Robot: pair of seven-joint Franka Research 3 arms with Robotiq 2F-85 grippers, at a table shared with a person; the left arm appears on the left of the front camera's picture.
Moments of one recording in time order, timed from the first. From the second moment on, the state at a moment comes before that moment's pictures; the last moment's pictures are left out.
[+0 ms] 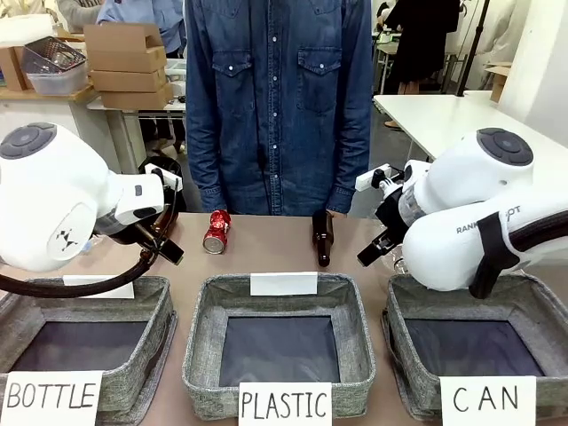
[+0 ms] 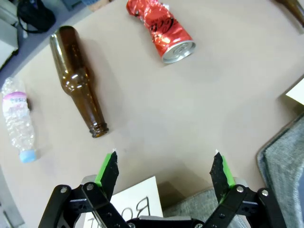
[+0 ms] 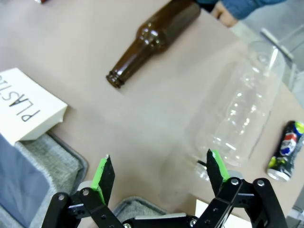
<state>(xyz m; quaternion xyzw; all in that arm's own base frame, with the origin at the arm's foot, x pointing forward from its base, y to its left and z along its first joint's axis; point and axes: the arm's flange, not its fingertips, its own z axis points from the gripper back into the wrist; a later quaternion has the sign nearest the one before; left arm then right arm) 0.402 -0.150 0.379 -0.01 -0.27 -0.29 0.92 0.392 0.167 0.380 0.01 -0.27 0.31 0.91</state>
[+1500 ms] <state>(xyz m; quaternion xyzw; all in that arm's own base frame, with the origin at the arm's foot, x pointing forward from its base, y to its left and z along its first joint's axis) 0.327 0.018 0.526 -0.49 -0.25 -0.29 0.78 0.280 0.002 0.573 0.45 -0.28 0.14 0.84</state>
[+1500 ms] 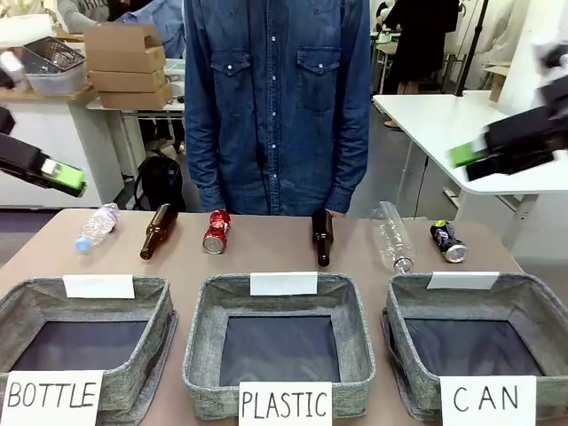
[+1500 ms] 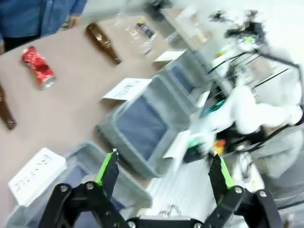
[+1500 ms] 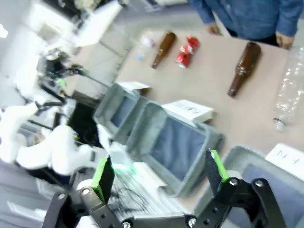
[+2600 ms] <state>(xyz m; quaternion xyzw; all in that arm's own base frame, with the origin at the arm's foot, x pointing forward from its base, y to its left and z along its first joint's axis) 0.337 0.066 0.485 -0.65 -0.21 -0.09 0.73 0.291 -0.075 0.553 0.59 -0.25 -0.09 0.76</state>
